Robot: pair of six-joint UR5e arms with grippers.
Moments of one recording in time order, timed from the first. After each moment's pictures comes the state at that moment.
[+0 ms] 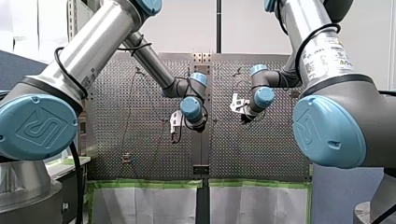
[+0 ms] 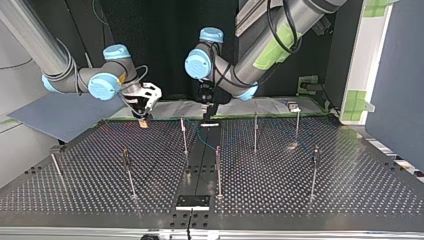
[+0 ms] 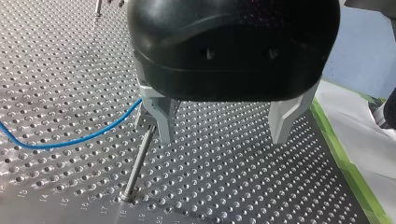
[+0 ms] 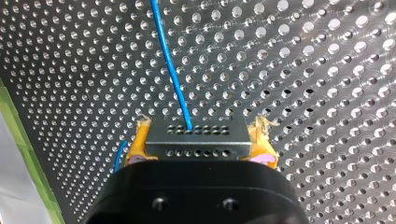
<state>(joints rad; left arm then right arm) -0.59 -2.16 -1.59 -2.89 -1.97 -1.76 1.95 -1.03 1.56 -0.16 1.48 1.74</state>
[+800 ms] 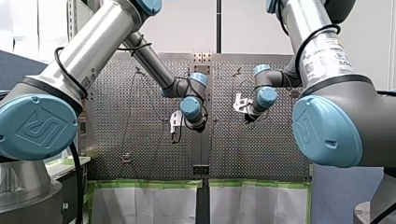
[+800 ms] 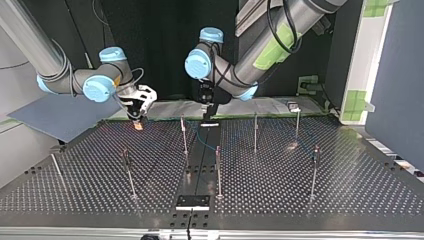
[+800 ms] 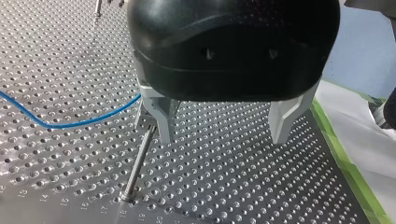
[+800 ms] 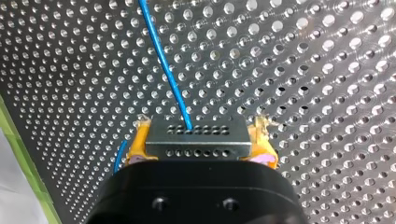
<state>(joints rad) -0.59 -2.16 -1.59 -2.89 -1.97 -1.76 1.93 -1.03 1.55 -0.16 1.48 1.74</state>
